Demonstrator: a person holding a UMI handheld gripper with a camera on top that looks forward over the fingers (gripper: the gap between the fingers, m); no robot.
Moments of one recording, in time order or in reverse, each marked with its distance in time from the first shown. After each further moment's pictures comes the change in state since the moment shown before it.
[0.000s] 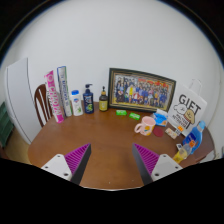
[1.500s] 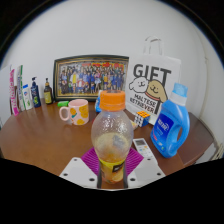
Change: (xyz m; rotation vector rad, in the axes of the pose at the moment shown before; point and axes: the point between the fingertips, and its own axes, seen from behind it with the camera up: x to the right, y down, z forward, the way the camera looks) arm 0.367 0.131 0.152 0.120 0.136 0.074
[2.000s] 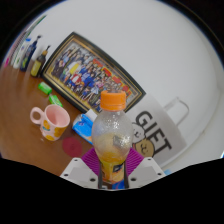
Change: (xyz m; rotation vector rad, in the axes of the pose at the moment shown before) arm 0.016 -0.164 0.084 0.016 0.319 -0.616
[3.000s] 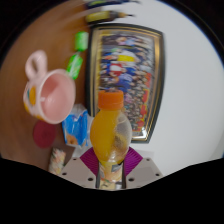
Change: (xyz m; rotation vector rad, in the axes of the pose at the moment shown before) arm -0.017 -0.082 0.093 0.018 0.128 -0.890
